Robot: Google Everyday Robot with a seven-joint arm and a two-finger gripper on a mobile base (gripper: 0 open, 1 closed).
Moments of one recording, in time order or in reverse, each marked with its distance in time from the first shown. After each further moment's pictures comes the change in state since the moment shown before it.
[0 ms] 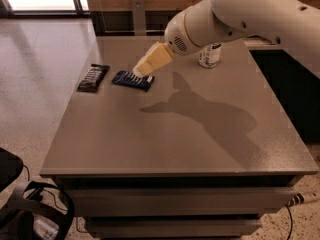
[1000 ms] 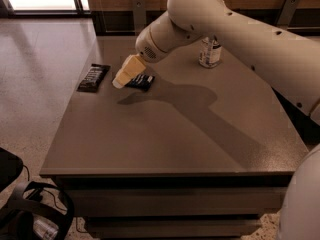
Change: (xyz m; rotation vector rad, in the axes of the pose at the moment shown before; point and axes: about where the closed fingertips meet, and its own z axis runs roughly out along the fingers) arm -0.004 0.024 0.103 -0.201 0.056 -0.066
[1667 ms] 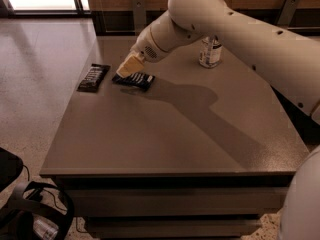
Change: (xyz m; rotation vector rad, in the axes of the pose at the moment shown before) arm 0.000 -0.001 -0.001 0.002 0.000 0.001
